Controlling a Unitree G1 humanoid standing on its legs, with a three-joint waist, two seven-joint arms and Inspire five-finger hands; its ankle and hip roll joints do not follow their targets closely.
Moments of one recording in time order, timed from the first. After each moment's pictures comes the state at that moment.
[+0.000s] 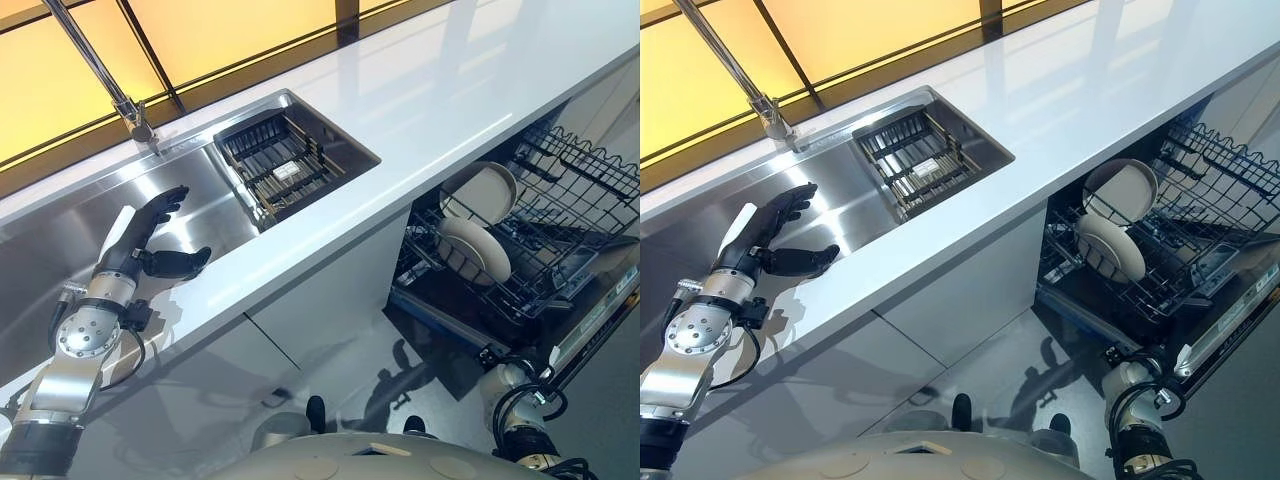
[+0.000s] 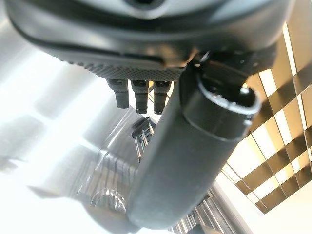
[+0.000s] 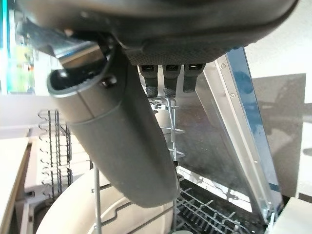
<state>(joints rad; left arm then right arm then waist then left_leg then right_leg) 0.15 0.74 0.10 -0.05 -0.13 -0.04 0.00 0.03 -0.31 -0.07 0.68 0.67 -0.23 -0.53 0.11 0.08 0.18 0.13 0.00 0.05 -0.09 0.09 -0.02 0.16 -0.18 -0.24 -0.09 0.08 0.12</state>
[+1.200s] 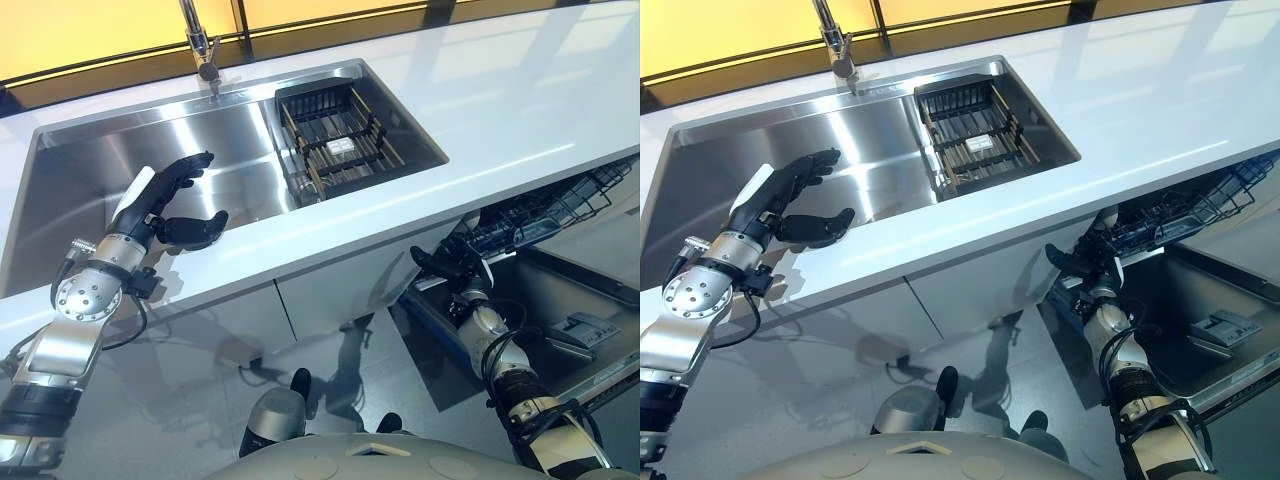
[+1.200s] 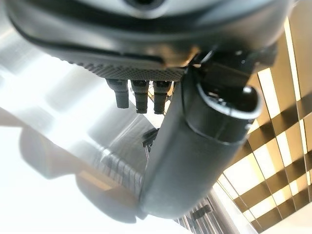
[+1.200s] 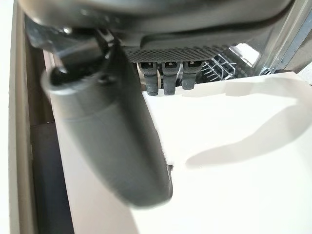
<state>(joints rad) -0.01 0.82 0.04 -0.06 -0.18 -0.06 -0.10 -0.21 -0.39 0.17 0.65 0.73 -0.14 -0.19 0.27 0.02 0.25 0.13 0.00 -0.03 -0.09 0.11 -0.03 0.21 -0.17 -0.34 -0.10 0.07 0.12</state>
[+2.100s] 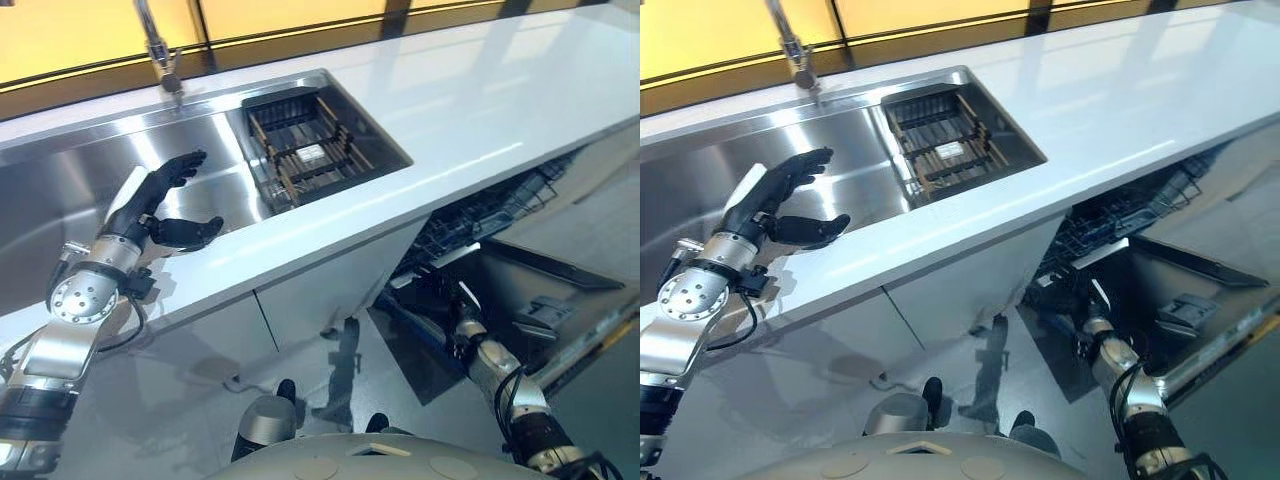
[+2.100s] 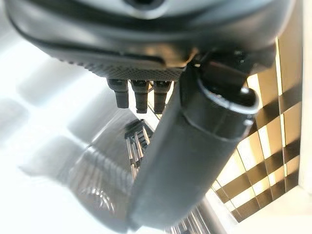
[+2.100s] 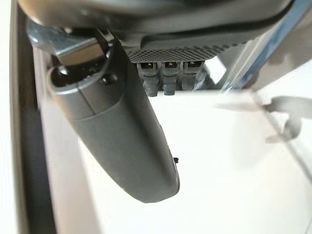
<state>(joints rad) 0.06 0.82 0.10 -0.07 -0.16 -0.04 -0.04 0.11 -0.40 0.06 0.42 0.51 0.01 0.01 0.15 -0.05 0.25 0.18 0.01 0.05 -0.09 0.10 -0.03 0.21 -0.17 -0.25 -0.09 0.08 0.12</state>
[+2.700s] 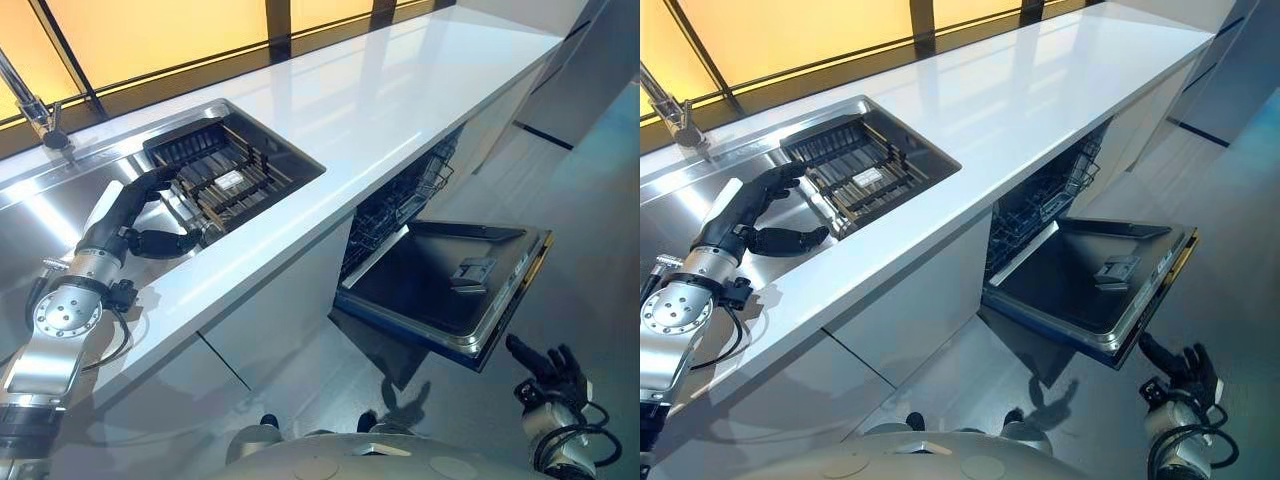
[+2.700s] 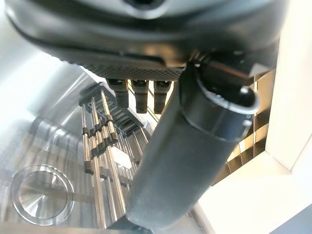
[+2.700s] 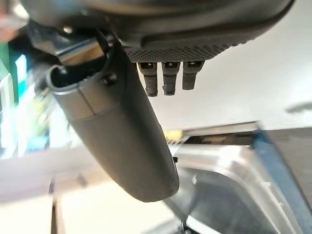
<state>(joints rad) 0.10 0.82 0.13 -0.07 -0.16 0.00 -0.04 0.18 -0.33 -0.27 0.71 0.81 -0.13 -0.32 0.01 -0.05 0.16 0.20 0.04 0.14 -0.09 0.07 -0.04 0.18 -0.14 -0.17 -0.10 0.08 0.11</state>
